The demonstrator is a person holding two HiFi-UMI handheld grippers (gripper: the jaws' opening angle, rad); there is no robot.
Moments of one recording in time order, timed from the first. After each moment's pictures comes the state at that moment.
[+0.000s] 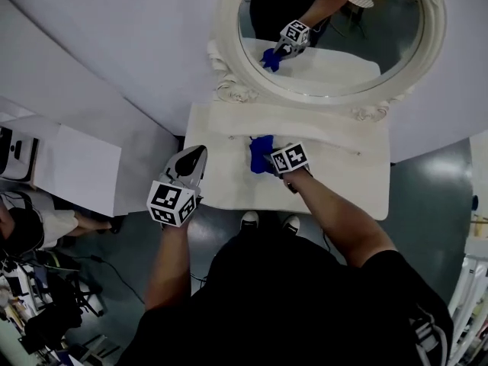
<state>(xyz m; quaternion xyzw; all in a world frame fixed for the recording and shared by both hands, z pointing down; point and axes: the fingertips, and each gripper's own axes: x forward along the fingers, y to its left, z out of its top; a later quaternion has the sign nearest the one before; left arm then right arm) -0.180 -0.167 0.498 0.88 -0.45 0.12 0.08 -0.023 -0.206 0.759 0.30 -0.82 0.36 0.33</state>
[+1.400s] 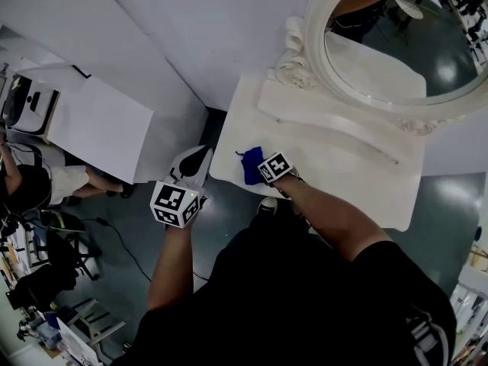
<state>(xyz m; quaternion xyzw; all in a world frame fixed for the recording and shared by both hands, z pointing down) -0.328 -0.110 0.536 0.84 -0.51 0.14 0.12 -0.218 -0.110 0.865 0.16 -0.82 0.33 0.45</state>
